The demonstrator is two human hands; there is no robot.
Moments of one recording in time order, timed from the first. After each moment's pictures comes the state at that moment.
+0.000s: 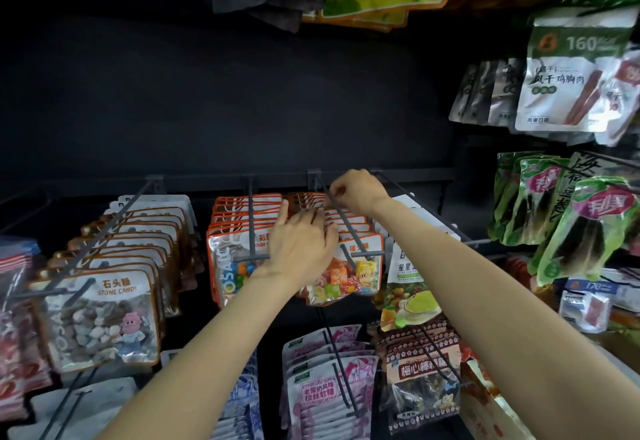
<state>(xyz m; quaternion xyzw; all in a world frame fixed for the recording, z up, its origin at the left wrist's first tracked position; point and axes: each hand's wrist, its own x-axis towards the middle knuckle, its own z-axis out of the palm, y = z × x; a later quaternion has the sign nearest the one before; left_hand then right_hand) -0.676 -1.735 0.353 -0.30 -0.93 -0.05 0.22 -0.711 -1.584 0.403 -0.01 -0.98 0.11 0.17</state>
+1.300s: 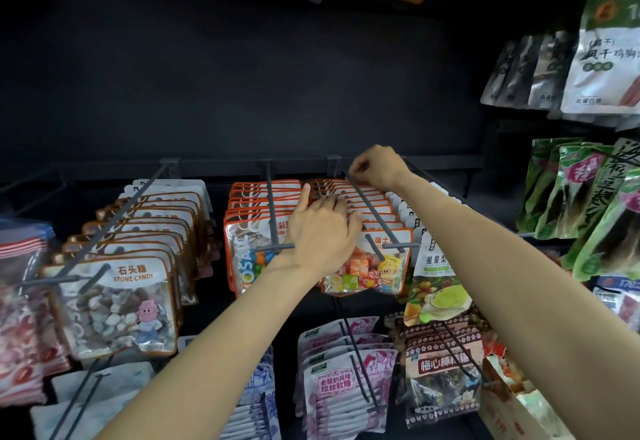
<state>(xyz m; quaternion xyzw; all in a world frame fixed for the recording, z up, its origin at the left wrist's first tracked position) -0.680 -1.736 0.355 -0.32 -0.91 -0.08 0.25 -0.749 -1.566 0.406 -0.01 -0.97 0.17 0.19</state>
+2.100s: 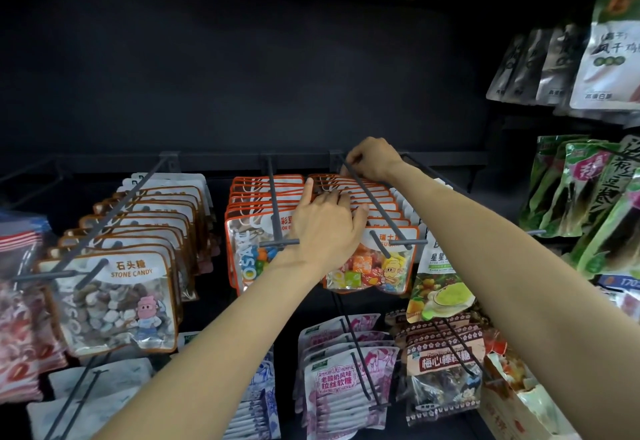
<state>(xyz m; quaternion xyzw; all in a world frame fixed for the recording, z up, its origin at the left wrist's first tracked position) -0.686 -1.733 0.351 -0.31 -0.91 -0.07 0.26 -0.768 -1.571 0.407 -0.01 -0.97 0.15 0.19</state>
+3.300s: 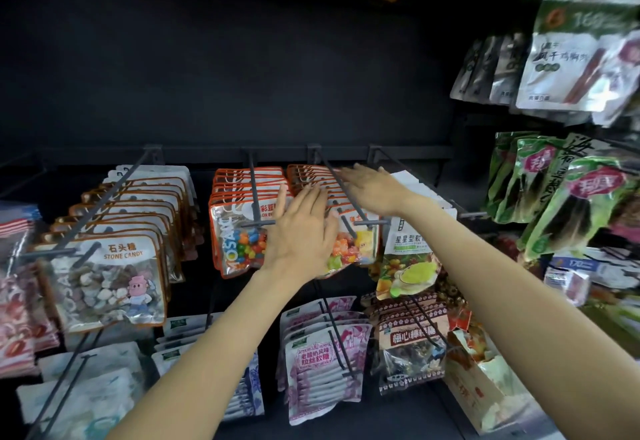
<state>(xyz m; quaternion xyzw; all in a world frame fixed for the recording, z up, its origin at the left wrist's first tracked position) -0.657 -1.744 0.328 -0.30 -0.91 -0.14 0.27 -0.670 -1.578 0.389 0.01 -1.00 -0.03 0.05</state>
